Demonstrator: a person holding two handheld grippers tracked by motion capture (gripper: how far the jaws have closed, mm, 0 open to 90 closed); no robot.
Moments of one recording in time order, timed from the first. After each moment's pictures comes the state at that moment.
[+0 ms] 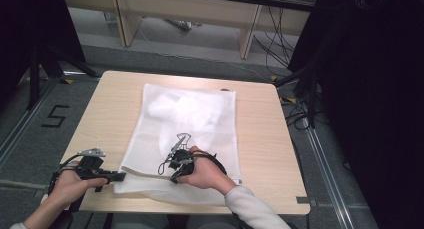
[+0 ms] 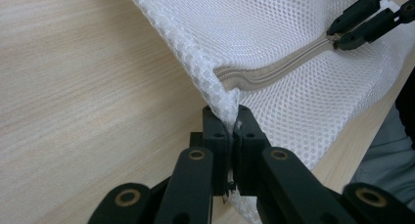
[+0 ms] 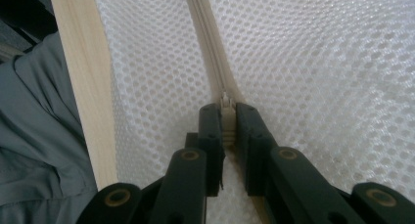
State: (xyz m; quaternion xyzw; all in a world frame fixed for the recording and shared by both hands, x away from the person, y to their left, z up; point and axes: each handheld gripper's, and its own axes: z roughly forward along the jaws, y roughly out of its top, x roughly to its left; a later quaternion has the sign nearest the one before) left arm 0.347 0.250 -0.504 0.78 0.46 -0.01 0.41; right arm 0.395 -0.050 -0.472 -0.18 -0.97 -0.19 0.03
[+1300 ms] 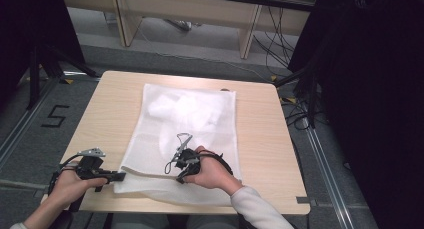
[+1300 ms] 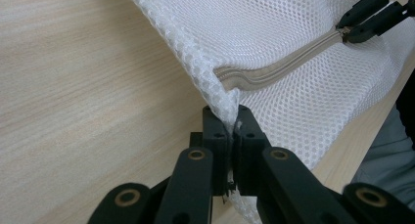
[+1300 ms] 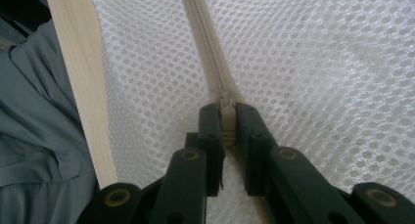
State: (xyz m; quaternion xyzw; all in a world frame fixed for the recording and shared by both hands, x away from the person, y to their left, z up) left arm 0.347 0.250 -0.504 0.78 0.46 -0.01 0.41; right arm 0.396 -0.067 -0.470 -0.18 -0.97 -0.18 0.03
